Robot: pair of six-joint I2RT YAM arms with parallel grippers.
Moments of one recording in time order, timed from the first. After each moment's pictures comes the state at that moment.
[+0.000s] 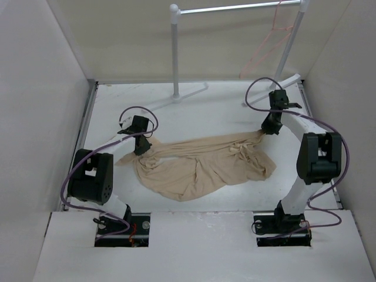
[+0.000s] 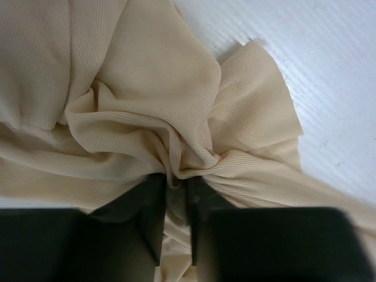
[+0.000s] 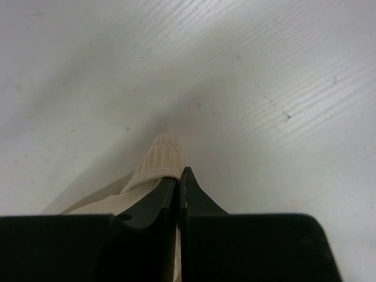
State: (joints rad) left arm -0.23 1.56 0.84 -0.40 -0.29 -0.79; right arm 0.02 1.82 1.32 -0.67 0.20 0.63
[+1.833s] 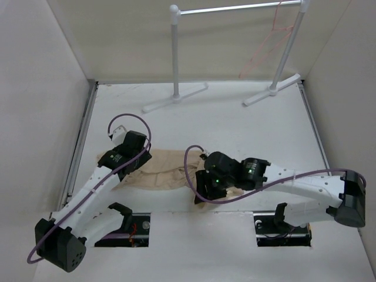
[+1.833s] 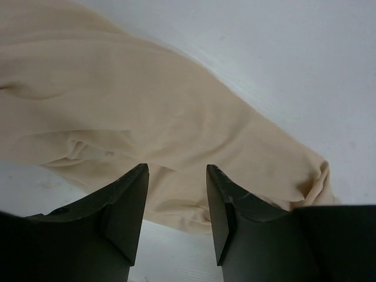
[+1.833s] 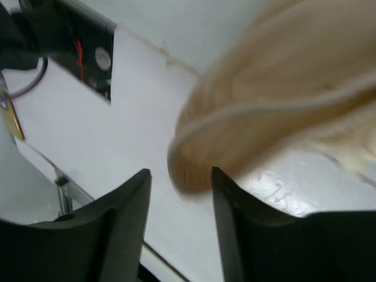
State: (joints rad) left arm -0.46 0.95 0.79 -0.78 -0.38 -1.00; right arm 1.14 1.22 0.99 -0.69 -0.12 0.95
